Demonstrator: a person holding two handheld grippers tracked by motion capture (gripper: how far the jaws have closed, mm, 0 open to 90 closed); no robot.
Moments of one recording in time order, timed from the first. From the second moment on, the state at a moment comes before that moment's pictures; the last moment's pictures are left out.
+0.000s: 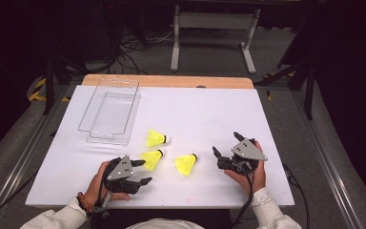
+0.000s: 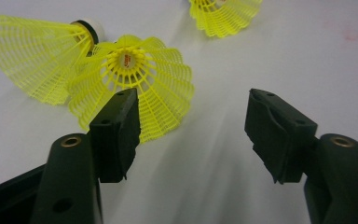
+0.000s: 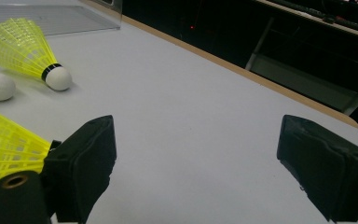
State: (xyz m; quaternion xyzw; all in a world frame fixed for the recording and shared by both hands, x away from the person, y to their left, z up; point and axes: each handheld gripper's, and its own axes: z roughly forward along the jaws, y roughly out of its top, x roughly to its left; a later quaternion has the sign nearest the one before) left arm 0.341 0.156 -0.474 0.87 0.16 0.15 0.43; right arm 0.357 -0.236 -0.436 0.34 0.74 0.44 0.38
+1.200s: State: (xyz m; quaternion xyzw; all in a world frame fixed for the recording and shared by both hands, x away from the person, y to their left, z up) left arm 0.353 0.127 -0.474 0.89 0.18 0.17 0.38; right arm 0.353 -0.235 -0.439 0.32 0.75 0.43 0.39
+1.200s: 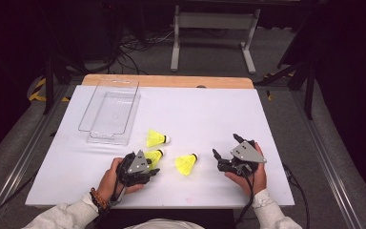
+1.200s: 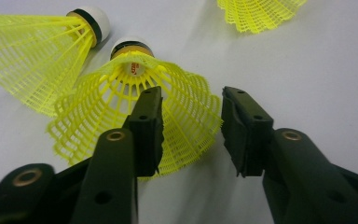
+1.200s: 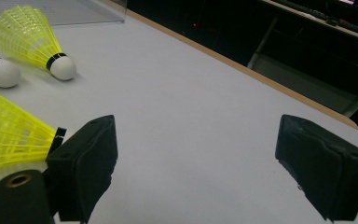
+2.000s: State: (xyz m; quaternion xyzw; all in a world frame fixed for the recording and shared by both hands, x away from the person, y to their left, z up) left arm 0.387 0.175 -0.413 0.86 0.21 0.14 0.45; right arm 0.354 -0.235 -0.437 0.32 0.75 0.44 0.38
